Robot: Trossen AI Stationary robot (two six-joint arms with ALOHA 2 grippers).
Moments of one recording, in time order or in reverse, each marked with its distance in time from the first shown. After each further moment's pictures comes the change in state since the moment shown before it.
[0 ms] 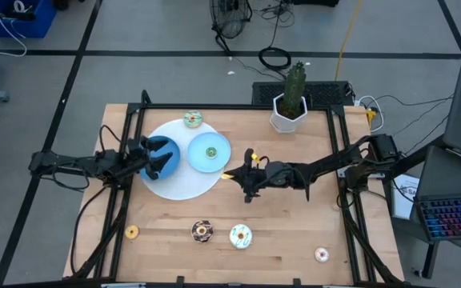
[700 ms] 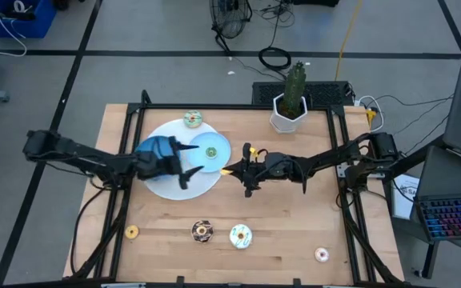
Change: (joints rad) left arm 0.000 0.891 0.364 0.199 0.051 0.794; right arm -0.081 0.000 0.000 0.023 -0.163 0.017
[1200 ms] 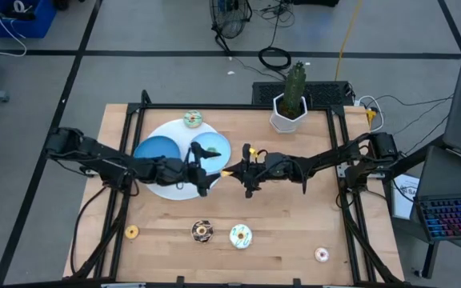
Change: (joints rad) left arm -0.069 0.304 0.249 -0.025 -0.026 0.101; right arm -0.005 0.000 0.000 -0.007 -0.010 -0.003
